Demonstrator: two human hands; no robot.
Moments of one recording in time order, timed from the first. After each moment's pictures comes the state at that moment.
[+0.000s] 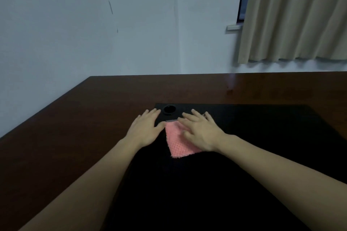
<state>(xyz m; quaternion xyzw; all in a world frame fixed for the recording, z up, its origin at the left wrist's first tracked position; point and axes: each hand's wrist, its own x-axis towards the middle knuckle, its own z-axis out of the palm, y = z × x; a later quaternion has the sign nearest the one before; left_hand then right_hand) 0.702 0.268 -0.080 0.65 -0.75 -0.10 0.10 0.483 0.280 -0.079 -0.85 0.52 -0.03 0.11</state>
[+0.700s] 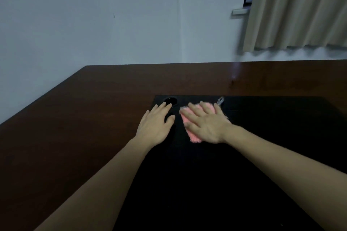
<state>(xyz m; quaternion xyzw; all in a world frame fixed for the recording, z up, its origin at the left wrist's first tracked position) 0.680 0.258 -0.101 0.64 -0.74 -0.14 0.15 0.476 0.246 -0.099 -0.84 0.53 0.06 0.08</state>
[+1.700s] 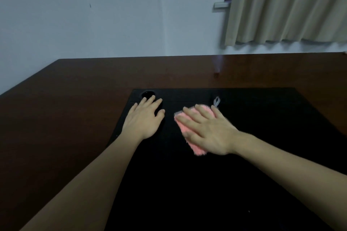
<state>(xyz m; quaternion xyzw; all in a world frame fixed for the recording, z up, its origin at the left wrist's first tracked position) 0.644 0.242 -0.113 0.64 -0.75 -0.09 0.09 0.413 0.295 -0.096 -0.86 0.50 0.08 0.08</state>
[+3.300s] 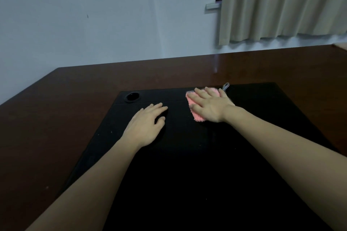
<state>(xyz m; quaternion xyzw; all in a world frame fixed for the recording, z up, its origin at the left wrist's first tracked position) 0.583 0.282 -0.111 0.59 -0.78 -0.12 0.13 0.334 0.240 -0.098 -0.79 0.60 0.04 0.08</state>
